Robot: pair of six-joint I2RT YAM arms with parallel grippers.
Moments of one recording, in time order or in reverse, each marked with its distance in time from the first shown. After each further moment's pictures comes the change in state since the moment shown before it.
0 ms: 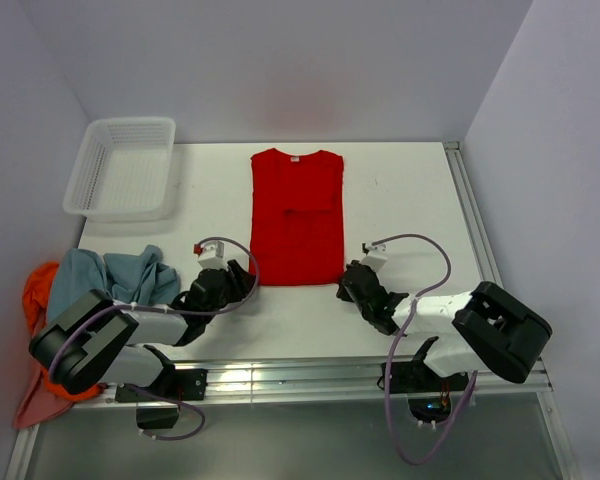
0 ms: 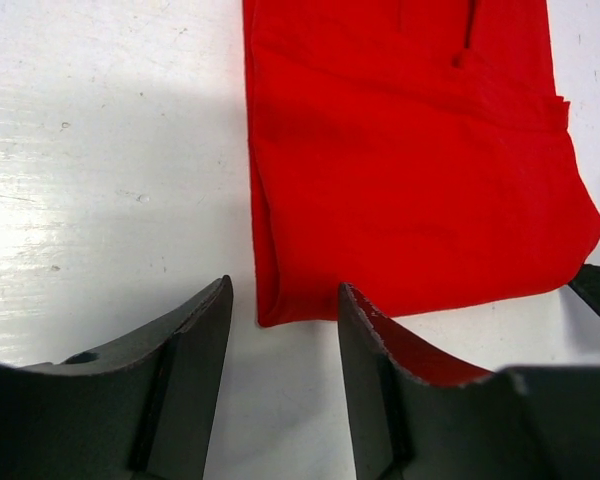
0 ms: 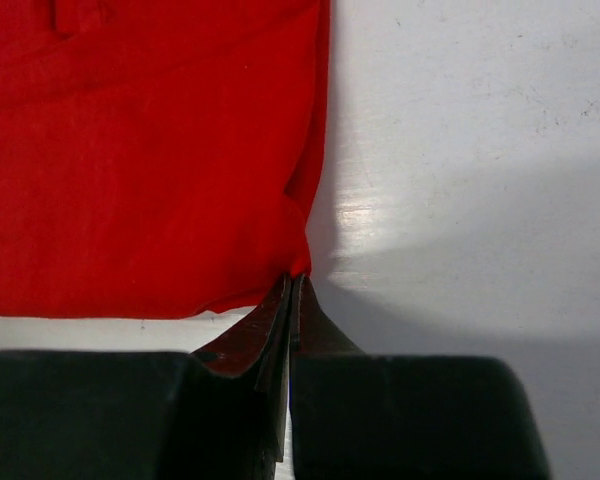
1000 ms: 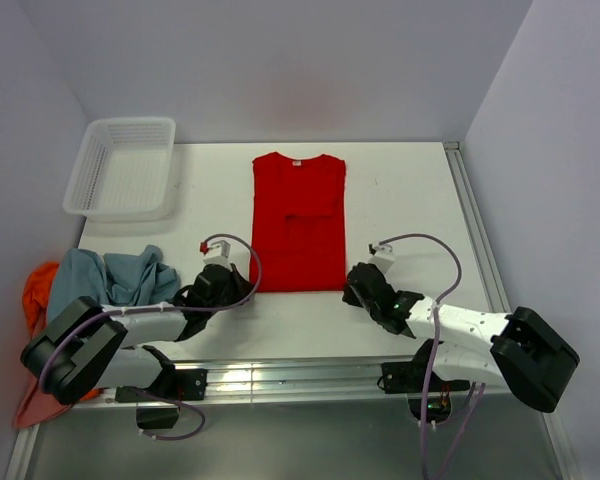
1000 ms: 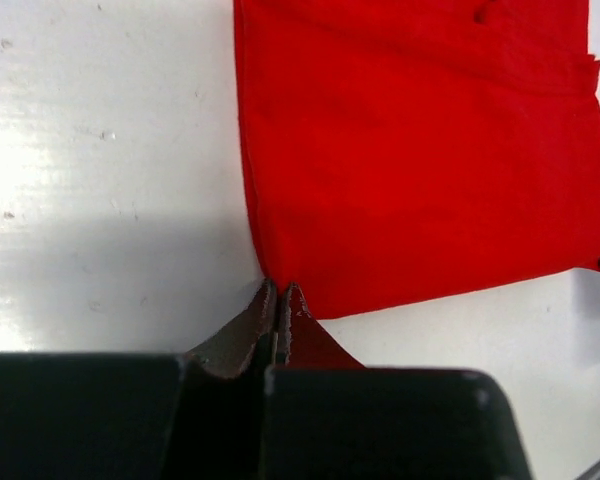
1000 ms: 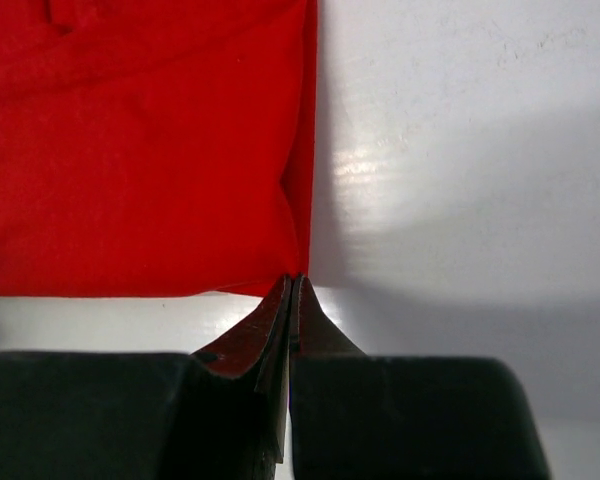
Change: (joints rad) left arm 0.000 -0.045 0.063 -0.222 0.090 -0.036; right arm 0.000 -0.206 0.045 -0.332 -0.051 0.074
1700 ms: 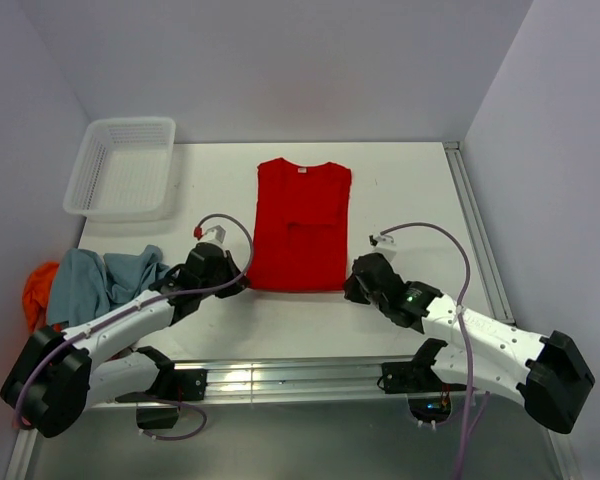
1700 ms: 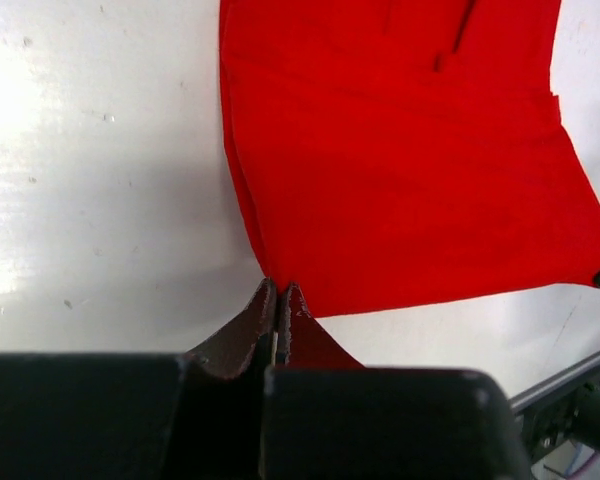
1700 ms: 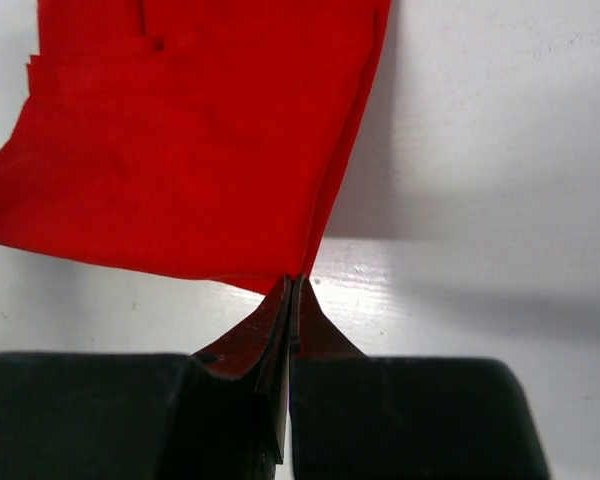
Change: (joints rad) left arm 0.087 -0.195 0.225 -0.543 0.141 -0.024; right arm -0.003 -0.169 0.178 -0.375 -0.113 -0.016
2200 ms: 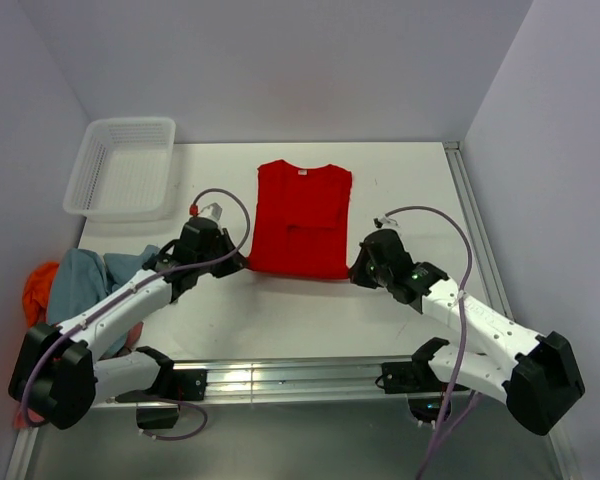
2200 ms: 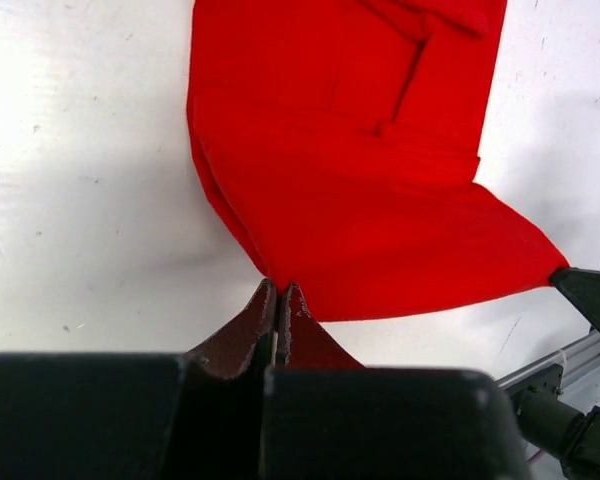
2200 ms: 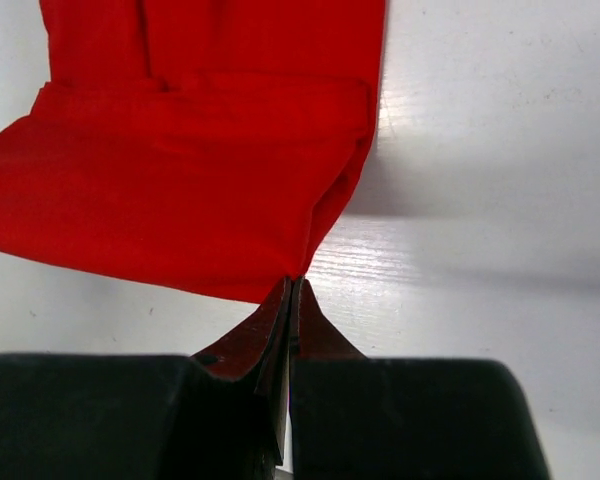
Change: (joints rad) left arm 0.089 0.044 0.205 -0.171 0.076 0.036; right arm -0.194 0.058 0.114 -0.069 -0.200 -0.119
